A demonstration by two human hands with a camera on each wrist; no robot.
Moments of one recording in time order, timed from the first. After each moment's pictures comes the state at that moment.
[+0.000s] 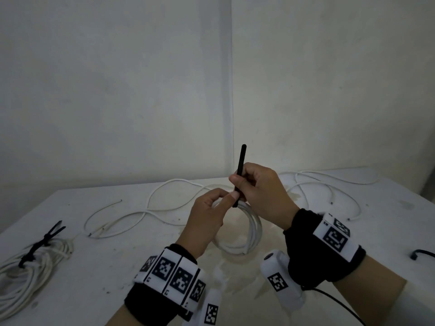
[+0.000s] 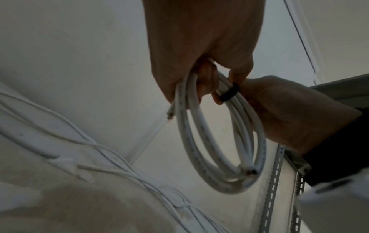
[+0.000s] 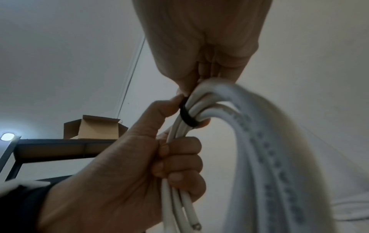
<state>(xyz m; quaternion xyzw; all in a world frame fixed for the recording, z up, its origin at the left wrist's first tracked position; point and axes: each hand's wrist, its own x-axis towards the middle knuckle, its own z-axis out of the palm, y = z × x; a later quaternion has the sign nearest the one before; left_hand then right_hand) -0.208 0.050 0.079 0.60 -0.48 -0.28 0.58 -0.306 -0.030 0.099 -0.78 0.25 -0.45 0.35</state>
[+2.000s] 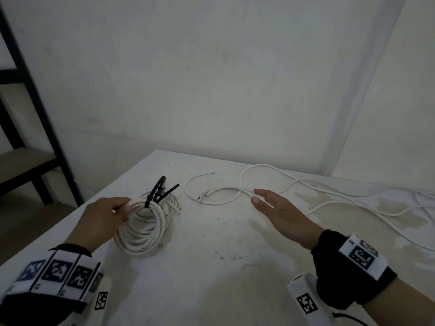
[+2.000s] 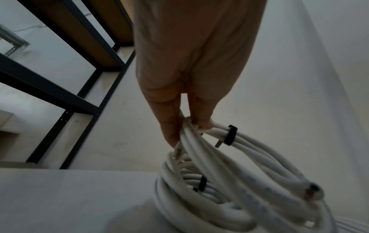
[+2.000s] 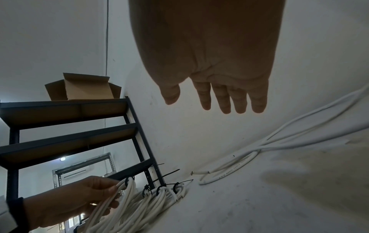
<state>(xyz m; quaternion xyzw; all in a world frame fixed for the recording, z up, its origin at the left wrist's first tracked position) 0.094 0.291 0.022 0.88 -0.32 0.00 0.36 -0.144 0.047 0.039 -0.84 0.29 -0.14 0.45</state>
